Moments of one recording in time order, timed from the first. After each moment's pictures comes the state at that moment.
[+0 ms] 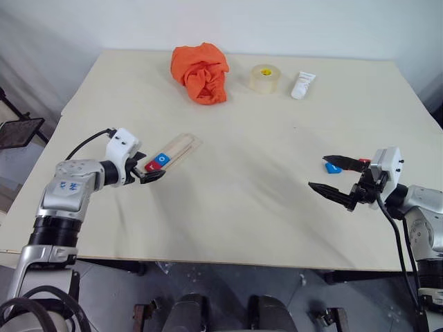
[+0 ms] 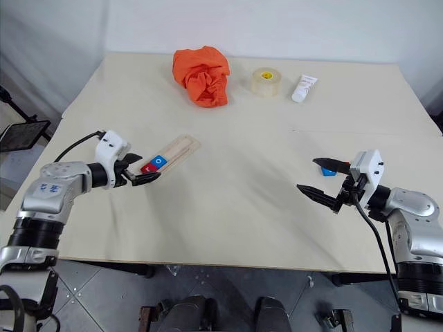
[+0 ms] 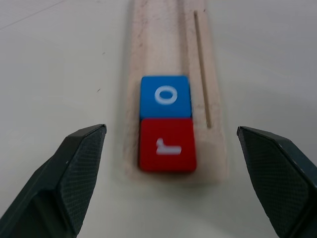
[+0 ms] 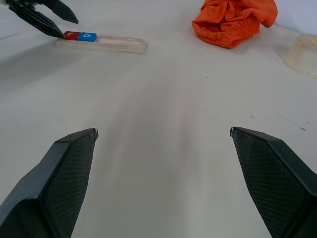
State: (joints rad) left arm -0.67 0.72 -0.04 0.33 -0.19 0.58 -0.76; right arm -0.32 -0.74 -0.24 0.17 0.49 0.11 1.17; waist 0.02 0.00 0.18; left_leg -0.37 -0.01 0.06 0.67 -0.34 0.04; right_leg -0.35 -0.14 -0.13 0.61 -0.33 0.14
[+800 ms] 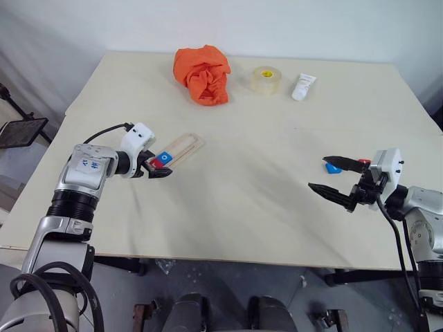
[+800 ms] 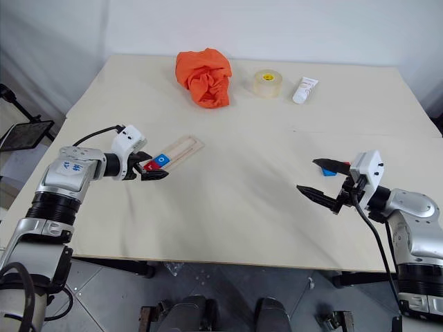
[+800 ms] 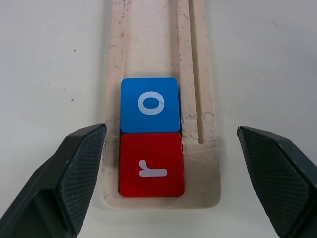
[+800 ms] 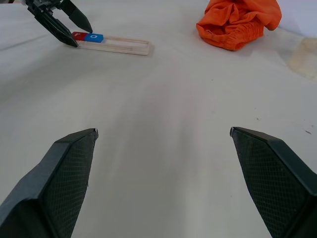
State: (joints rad) left arm -0.85 0.68 -0.14 0.51 -0.06 0.63 -0.85; right arm -0.31 -0.74 -0.24 0.16 0.49 0.12 1.17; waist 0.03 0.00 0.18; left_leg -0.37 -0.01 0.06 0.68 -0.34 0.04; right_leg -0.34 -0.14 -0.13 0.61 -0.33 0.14
